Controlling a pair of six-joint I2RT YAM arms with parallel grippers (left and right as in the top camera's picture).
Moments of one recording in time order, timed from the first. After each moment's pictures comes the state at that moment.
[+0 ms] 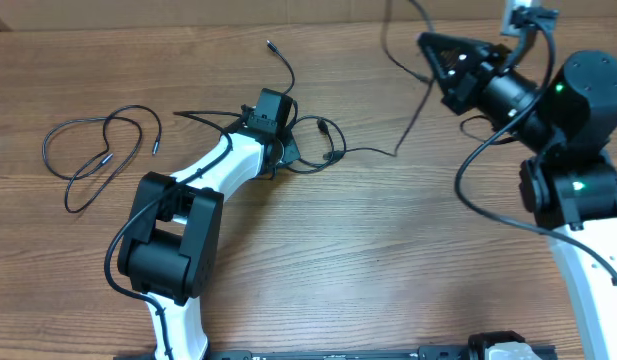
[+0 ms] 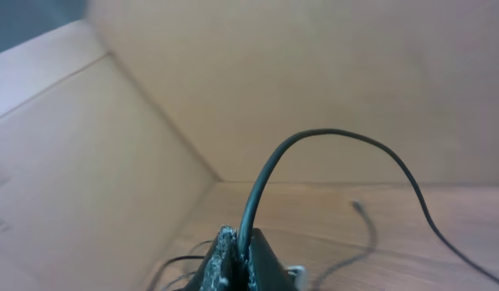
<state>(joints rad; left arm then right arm) -0.34 2.03 1.29 -0.43 -0.04 -0.68 0.07 1.23 1.29 -0.13 -0.62 0.57</state>
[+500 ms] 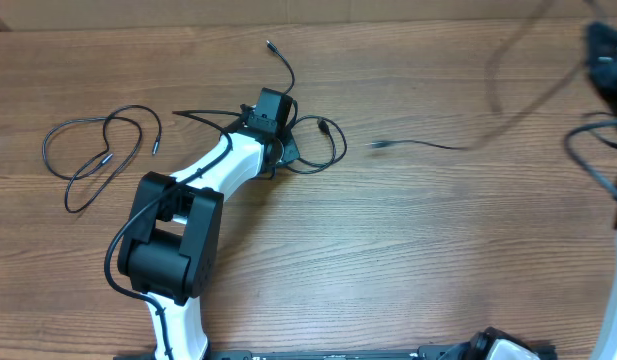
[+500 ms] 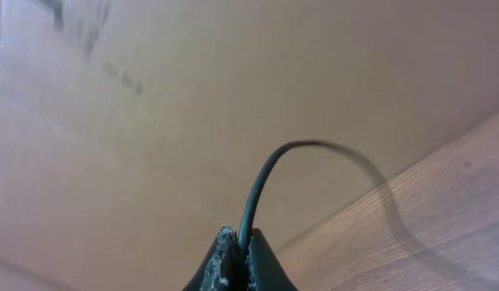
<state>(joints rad) -0.34 2.03 1.29 -0.43 -0.06 -0.68 -0.50 1.24 1.29 -0.15 -0.66 0.82</state>
